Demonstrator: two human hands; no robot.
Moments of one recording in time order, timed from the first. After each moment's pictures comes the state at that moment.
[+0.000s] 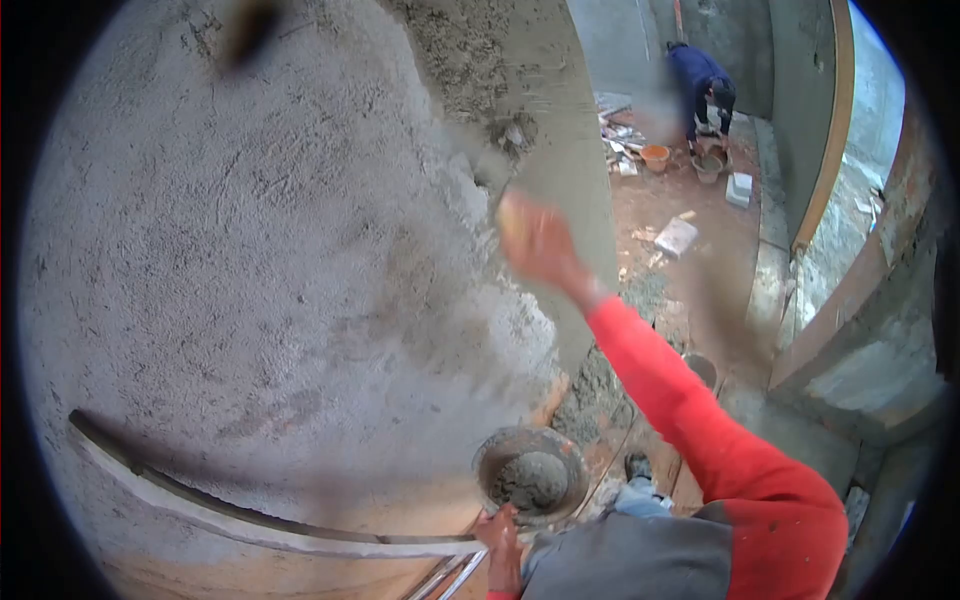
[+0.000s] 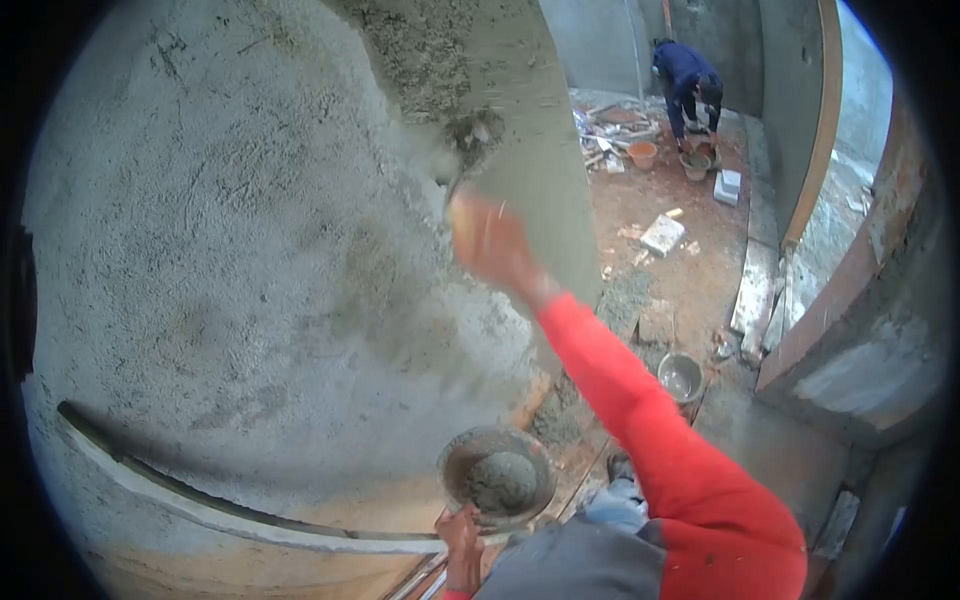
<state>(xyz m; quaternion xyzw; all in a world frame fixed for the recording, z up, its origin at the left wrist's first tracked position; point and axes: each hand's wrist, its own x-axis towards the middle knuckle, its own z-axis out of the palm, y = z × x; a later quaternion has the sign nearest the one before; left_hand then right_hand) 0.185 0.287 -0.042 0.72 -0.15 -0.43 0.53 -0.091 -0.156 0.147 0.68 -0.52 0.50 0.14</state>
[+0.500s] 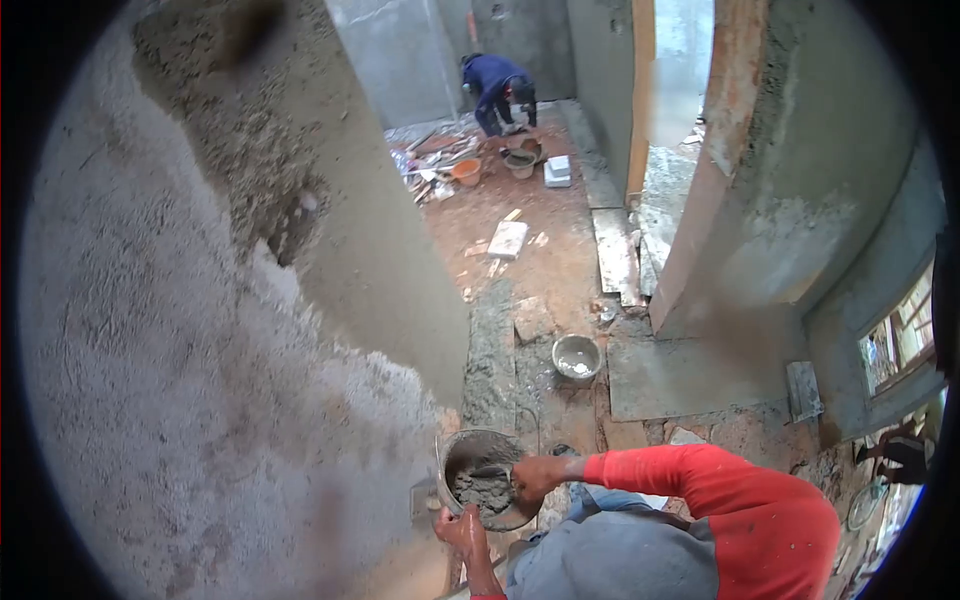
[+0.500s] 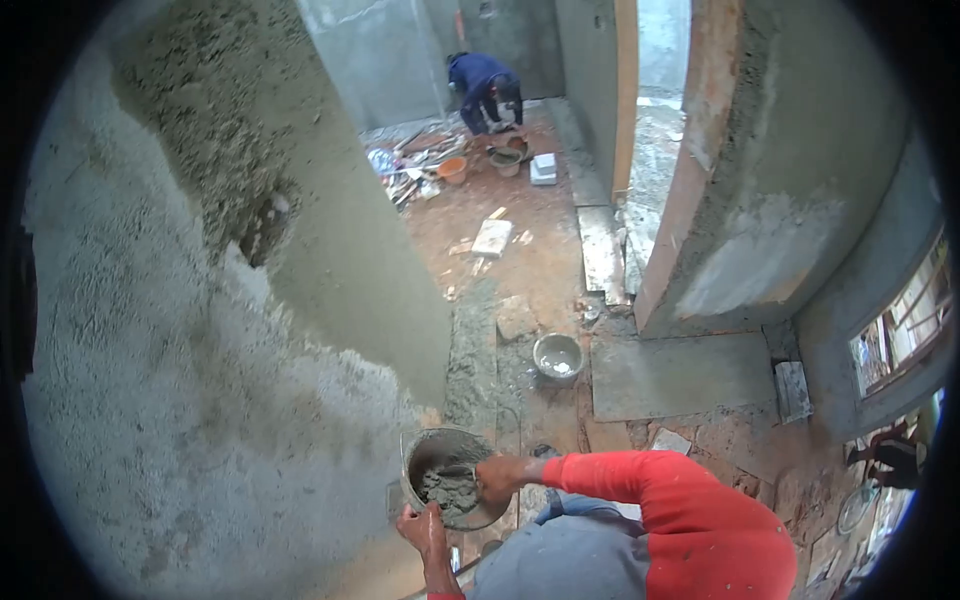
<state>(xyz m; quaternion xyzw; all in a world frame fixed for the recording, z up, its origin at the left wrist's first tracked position) 0.126 0.202 -0.052 0.67 -0.48 -0.41 0.39 -0.118 0.206 -0.092 0.71 -0.56 0.04 -0.42</state>
